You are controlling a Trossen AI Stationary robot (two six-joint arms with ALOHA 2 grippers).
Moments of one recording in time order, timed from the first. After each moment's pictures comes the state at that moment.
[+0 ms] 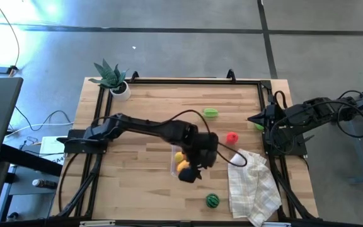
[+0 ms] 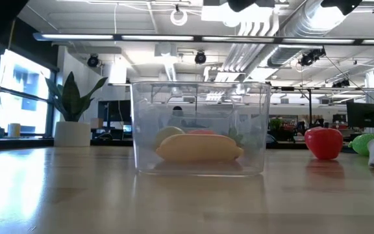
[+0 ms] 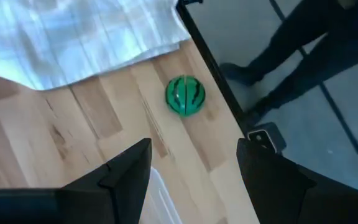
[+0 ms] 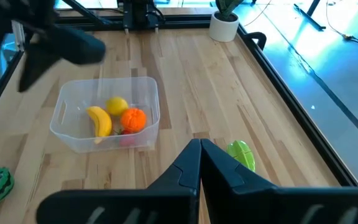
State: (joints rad) left arm -0.09 2.25 2.36 -1.11 0.42 0.10; right arm 0.33 0.59 0.97 -0.95 0.46 0.20
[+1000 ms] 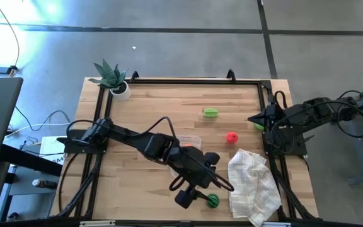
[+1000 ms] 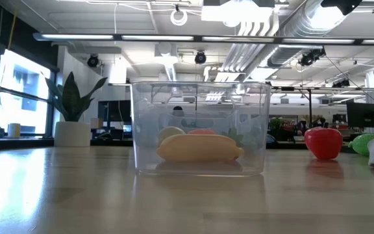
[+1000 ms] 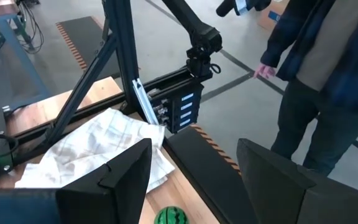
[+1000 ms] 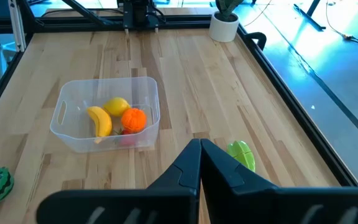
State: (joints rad) left arm -0.27 2.13 2.36 -0.70 0.22 0.08; right arm 0.33 0.59 0.97 -0.95 0.46 0.20
